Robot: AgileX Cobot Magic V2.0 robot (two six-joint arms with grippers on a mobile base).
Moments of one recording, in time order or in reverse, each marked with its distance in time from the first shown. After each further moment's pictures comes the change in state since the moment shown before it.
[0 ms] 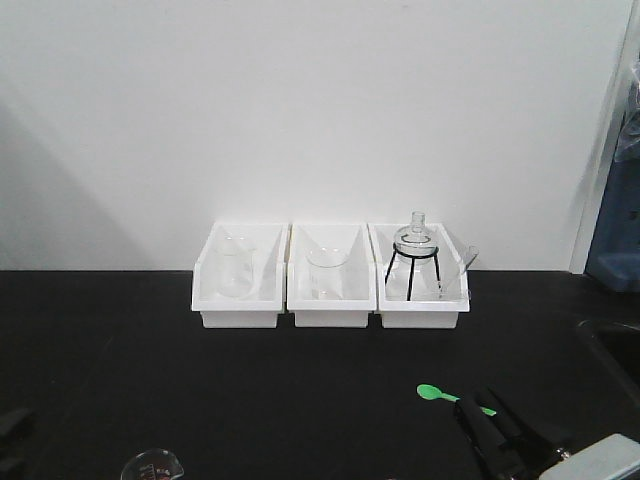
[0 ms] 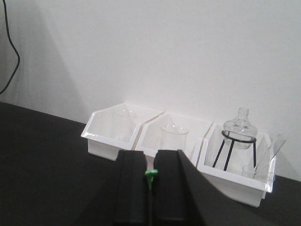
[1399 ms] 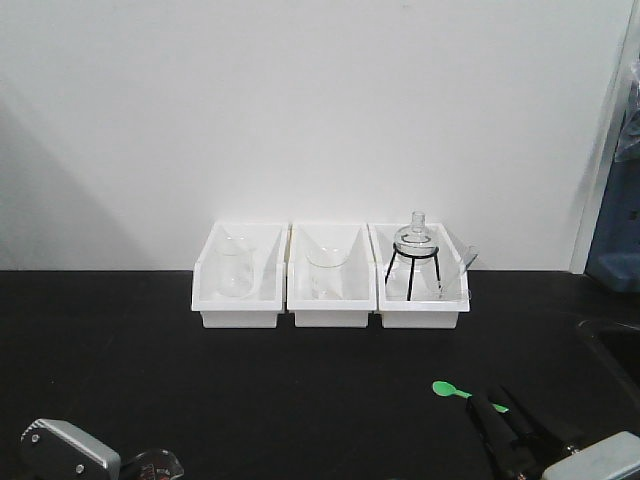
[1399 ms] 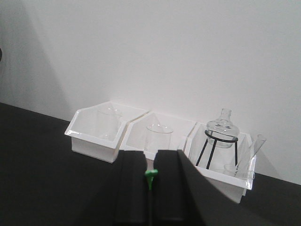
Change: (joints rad) left arm -0.369 0.390 0.248 0.171 -0.712 -0.187; right arm 0.000 -0.016 0.001 0.052 0.023 -0.051
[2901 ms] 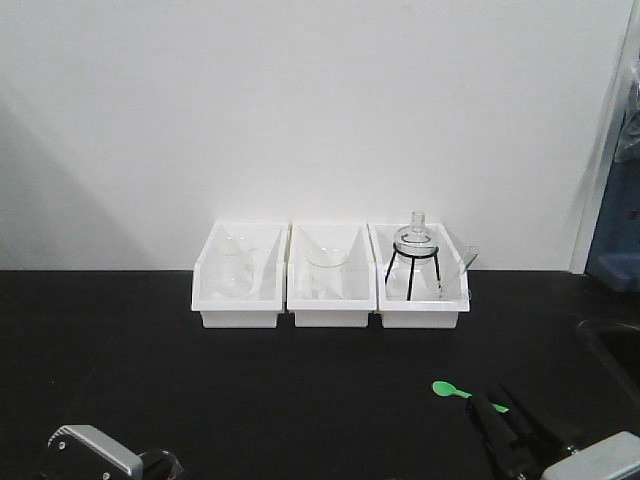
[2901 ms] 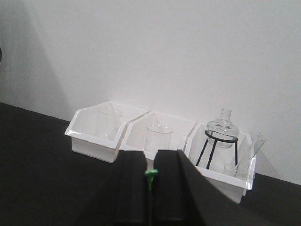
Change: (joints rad) left arm 0.000 0.197 0.000 -0.011 -0.296 0.060; right arm 0.000 0.000 0.000 0.000 0.000 -0.001
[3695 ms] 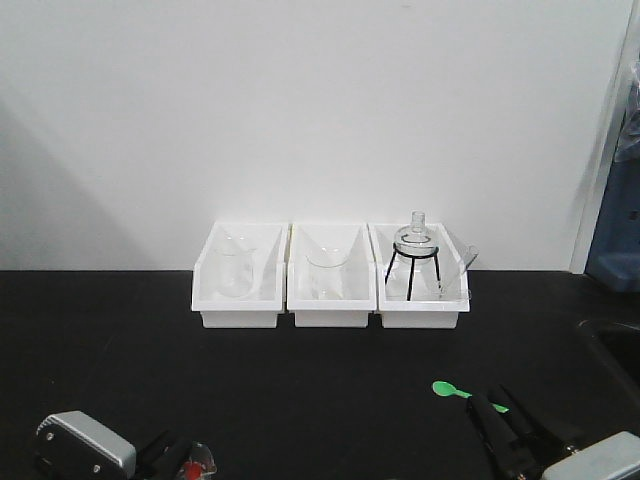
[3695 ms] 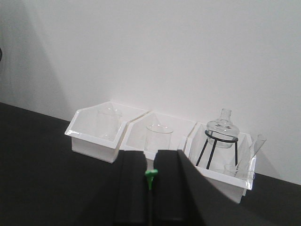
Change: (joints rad) left arm 0.000 -0.002 0.000 -0.001 -0.146 0.029; right arm 0.000 0.000 0.000 0.000 0.000 0.000
